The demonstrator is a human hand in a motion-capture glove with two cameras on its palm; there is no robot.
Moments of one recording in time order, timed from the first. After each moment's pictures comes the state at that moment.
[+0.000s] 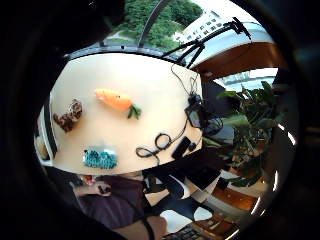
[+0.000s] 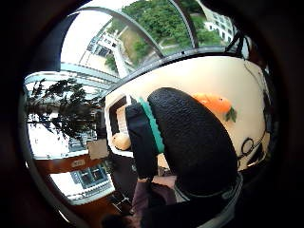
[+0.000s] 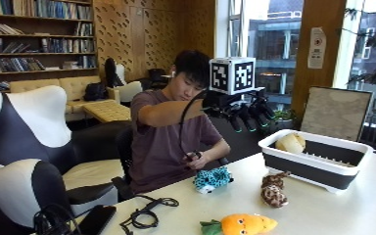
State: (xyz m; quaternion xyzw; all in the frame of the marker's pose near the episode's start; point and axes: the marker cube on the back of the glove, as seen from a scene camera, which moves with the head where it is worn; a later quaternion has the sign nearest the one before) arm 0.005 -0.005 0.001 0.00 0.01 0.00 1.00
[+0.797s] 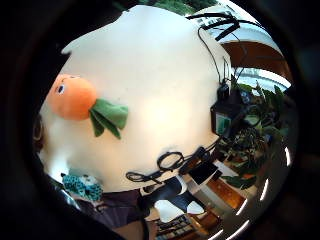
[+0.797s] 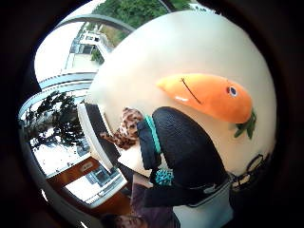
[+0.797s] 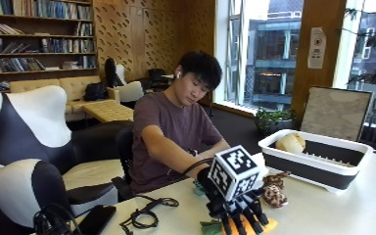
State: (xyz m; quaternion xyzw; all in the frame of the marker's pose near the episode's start) arm 0.075 -0.062 0.197 -0.16 -0.01 0.02 0.99
